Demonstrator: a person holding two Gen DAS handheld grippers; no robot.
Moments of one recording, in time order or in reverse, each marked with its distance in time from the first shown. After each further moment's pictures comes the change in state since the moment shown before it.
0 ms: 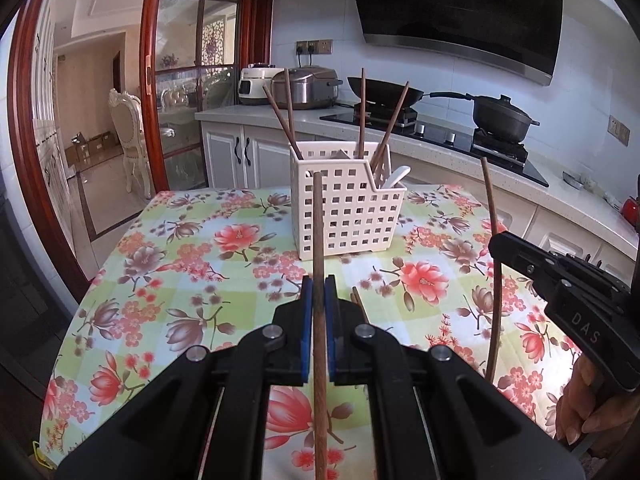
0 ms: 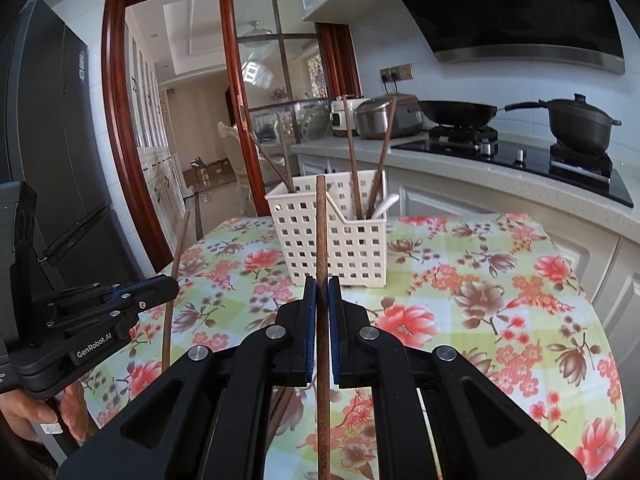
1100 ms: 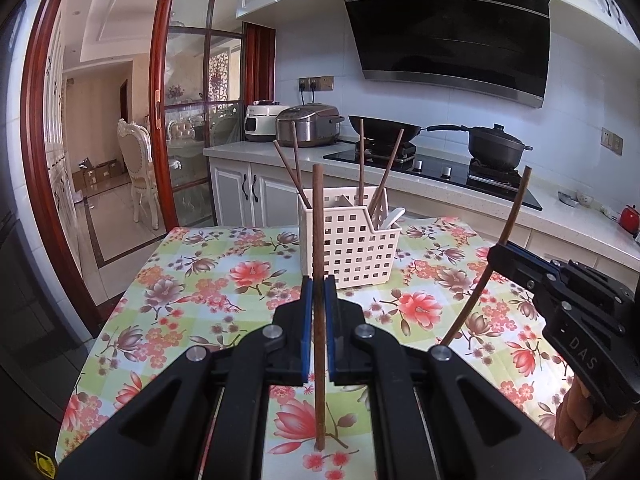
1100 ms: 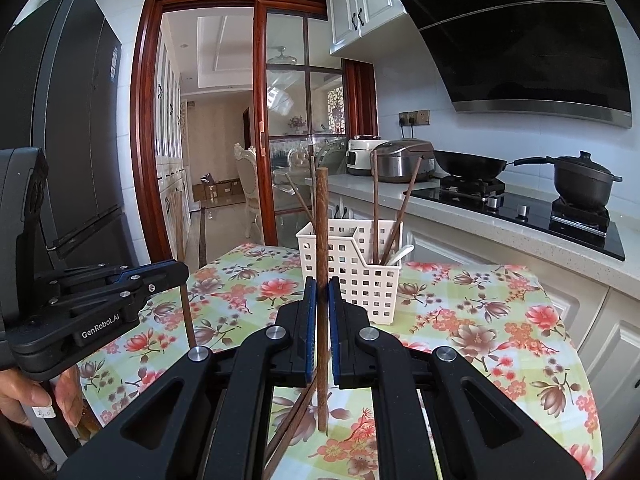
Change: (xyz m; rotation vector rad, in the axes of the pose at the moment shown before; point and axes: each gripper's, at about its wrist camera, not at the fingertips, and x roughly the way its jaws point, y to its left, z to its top) left arm -0.045 -0.001 0.010 0.017 -0.121 0.019; right arm -0.038 0.030 0.008 -0.111 -0.115 0.002
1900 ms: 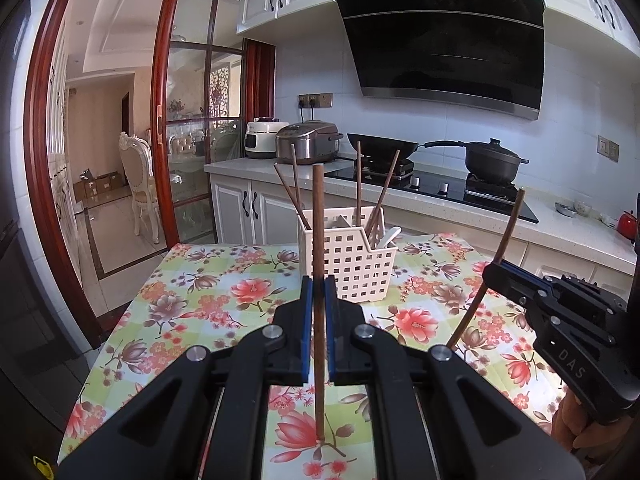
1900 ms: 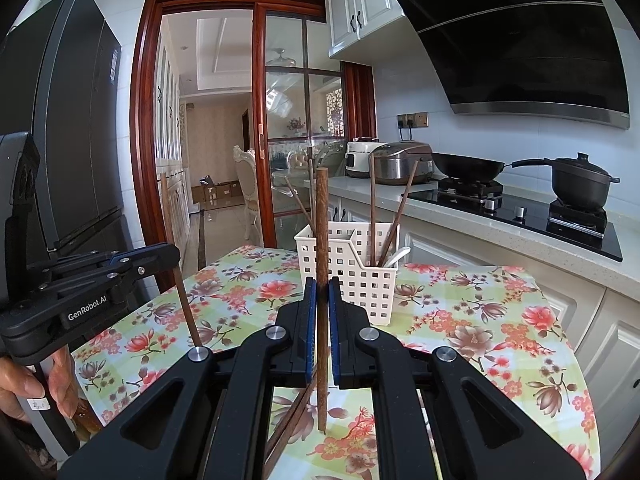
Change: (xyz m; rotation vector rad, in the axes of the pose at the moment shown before) left arm -0.012 0.000 0.008 0.003 -0.060 -0.004; right arm -0.007 0.000 0.001 -0.002 -0.008 -0.004
